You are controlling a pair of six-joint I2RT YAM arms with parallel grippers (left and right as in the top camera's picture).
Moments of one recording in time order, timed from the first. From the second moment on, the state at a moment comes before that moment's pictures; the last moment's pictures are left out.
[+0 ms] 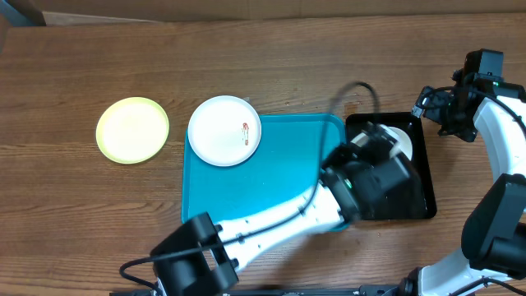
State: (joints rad) left arm -1.09 1.90 1.51 -0.59 -0.64 -0.31; right arm -0.24 1.80 1.38 -0.82 -0.05 0.25
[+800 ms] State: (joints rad) left arm 0.23 1.89 1.52 -0.98 0.35 -0.44; right arm -0.24 1.80 1.38 -0.82 -0.05 0.25
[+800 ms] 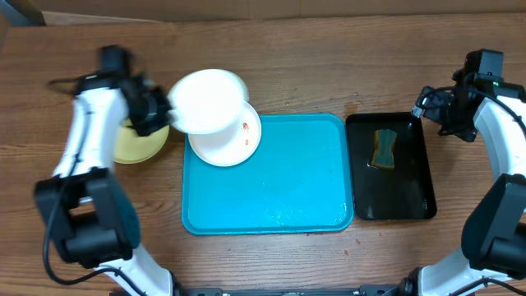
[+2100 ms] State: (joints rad) left arm 0.53 1.89 1.41 -0.81 0.06 -0.40; right arm -0.24 1.80 1.38 -0.82 -0.05 0.25
